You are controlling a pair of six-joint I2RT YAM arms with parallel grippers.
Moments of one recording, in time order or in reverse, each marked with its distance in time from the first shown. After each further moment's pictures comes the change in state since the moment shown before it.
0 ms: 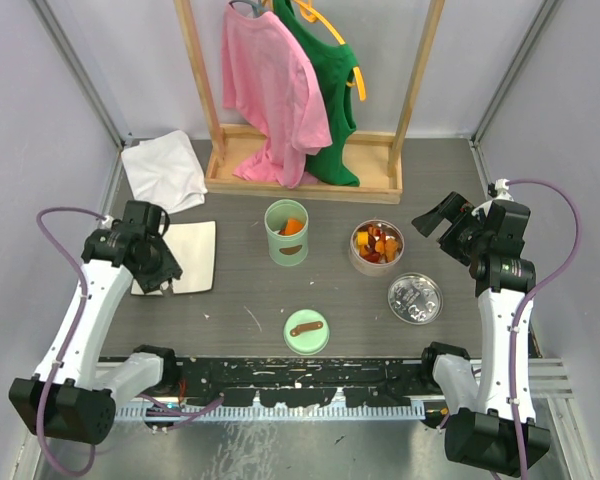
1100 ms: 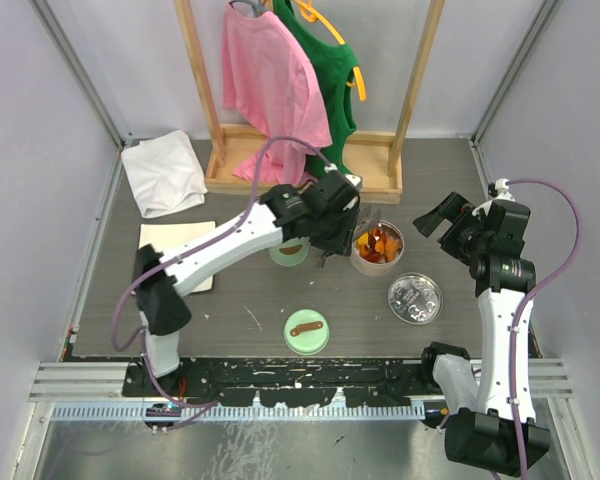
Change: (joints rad) left arm -0.831 0.905 0.869 0.288 0.190 0.139; right arm 0.000 0.000 0.000 0.001 0.020 -0.019
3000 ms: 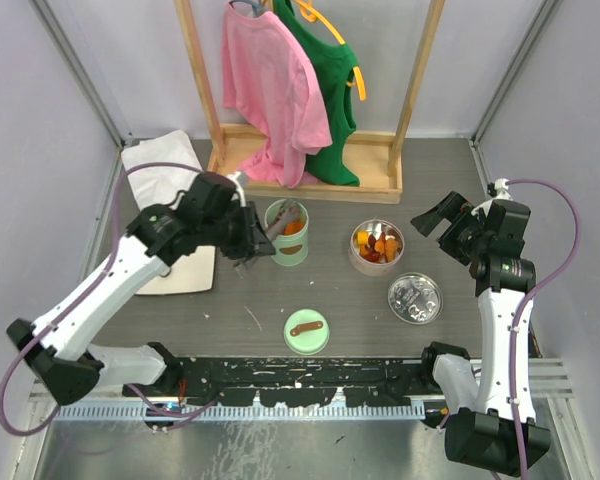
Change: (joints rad) left arm 0.325 -0.739 -0.572 -0.024 0.167 -0.224; right arm 0.000 0.000 0.000 0.002 -0.039 0.026
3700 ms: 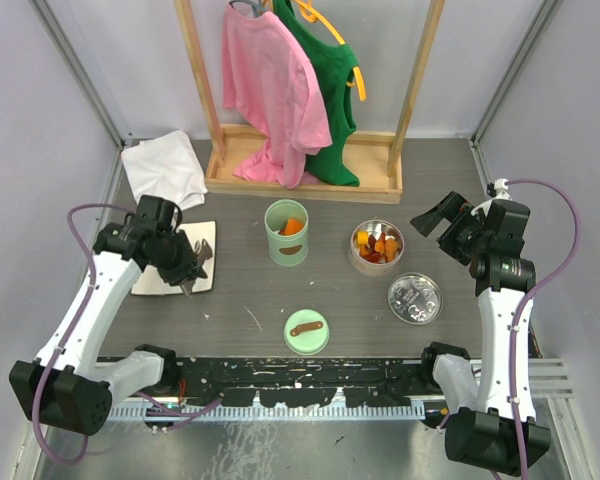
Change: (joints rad) left arm 0.463 -0.115 -0.315 -0.181 -0.069 0.128; right arm 0.000 0.004 0.000 0.000 0.000 0.000
